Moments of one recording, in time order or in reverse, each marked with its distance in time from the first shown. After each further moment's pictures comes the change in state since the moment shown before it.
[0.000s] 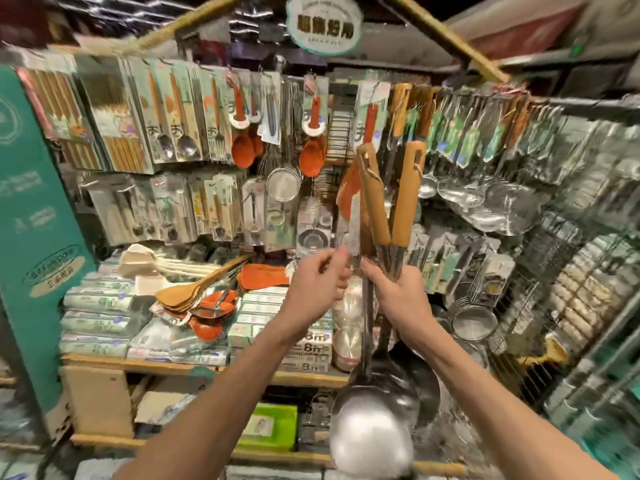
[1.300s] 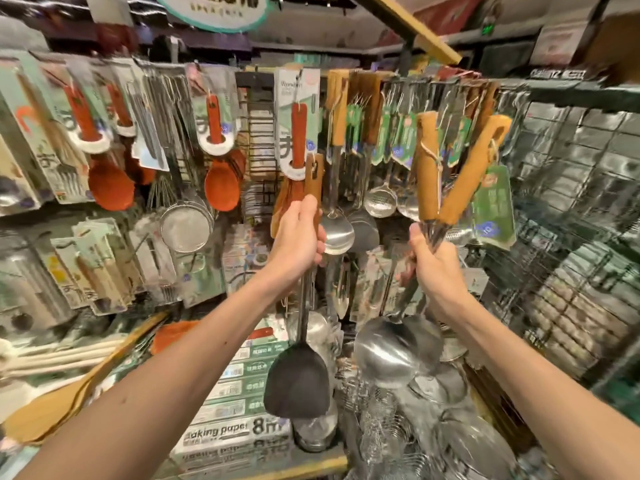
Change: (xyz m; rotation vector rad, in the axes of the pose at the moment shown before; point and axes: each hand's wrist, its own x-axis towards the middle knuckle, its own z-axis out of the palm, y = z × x) left_hand 0.300 0.006 0.082 -0.115 -0.061 0.024; right_hand 0.240 0.084 -0.116 -0.023 0.399 0.102
